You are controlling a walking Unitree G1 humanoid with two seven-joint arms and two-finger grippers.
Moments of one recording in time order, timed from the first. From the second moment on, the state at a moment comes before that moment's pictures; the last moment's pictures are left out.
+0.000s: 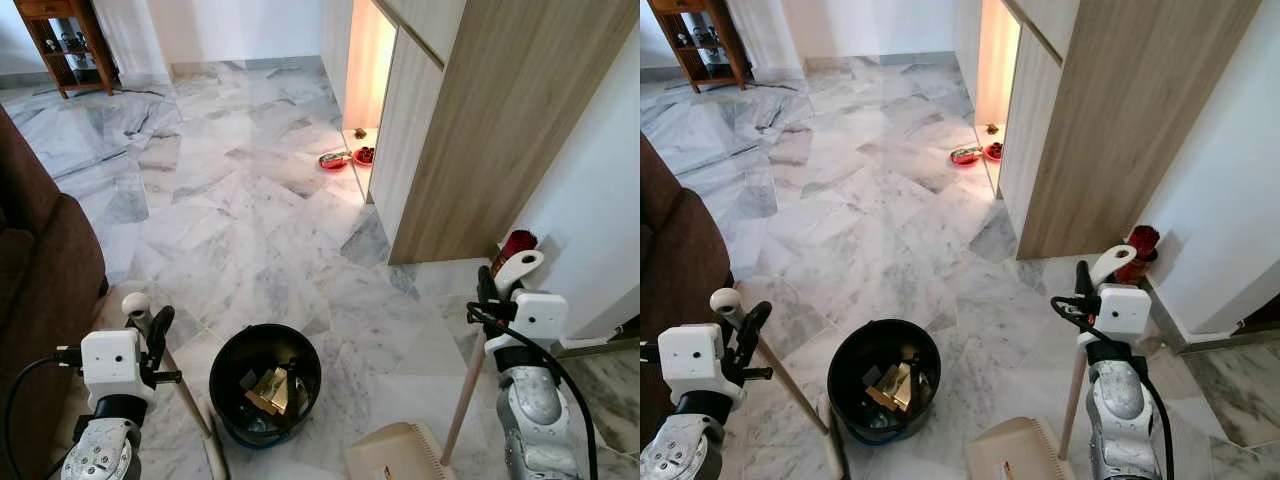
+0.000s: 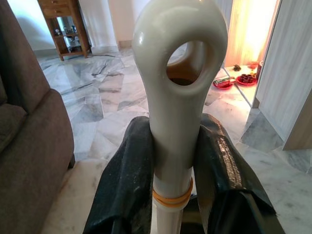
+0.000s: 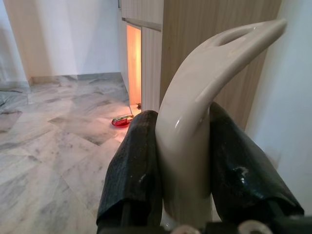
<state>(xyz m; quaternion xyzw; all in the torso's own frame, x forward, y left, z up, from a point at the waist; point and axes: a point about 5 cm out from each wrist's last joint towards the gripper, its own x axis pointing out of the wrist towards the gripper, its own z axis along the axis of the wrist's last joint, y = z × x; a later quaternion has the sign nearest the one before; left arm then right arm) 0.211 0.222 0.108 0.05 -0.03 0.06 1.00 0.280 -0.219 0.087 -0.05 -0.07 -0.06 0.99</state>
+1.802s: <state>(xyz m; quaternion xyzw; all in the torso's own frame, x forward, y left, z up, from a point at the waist) 0.209 0.215 0.104 0.04 -0.03 0.06 1.00 0.290 -0.201 0.088 -0.01 -0.07 -0.02 1.00</state>
